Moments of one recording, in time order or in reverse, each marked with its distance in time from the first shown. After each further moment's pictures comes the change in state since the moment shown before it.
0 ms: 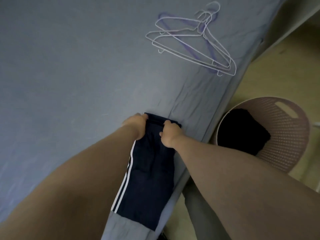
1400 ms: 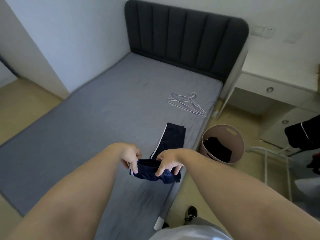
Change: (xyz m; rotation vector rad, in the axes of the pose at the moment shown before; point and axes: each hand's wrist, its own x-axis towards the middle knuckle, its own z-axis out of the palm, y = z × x) left_hand -0.589 -0.187 0.132 -0.287 -0.138 0.186; right_hand -0.568 -0.162 0.226 -0.155 -0.173 -0.085
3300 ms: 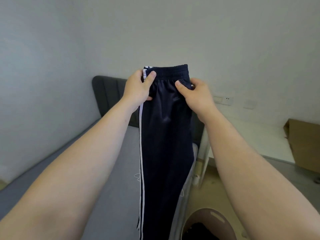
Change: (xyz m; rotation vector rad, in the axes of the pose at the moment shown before) left_hand -0.010 0.442 -0.466 -0.716 1.203 0.932; right_hand -0.156 0.045 -0.578 0.583 1.420 -0.781
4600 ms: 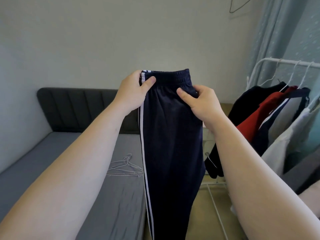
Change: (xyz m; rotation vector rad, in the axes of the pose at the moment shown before) left_hand -0.305 0.180 0.026 0.064 -0.292 0.337; right_hand -0.351 -0.135 -0.210 -0.110 0.235 0.009
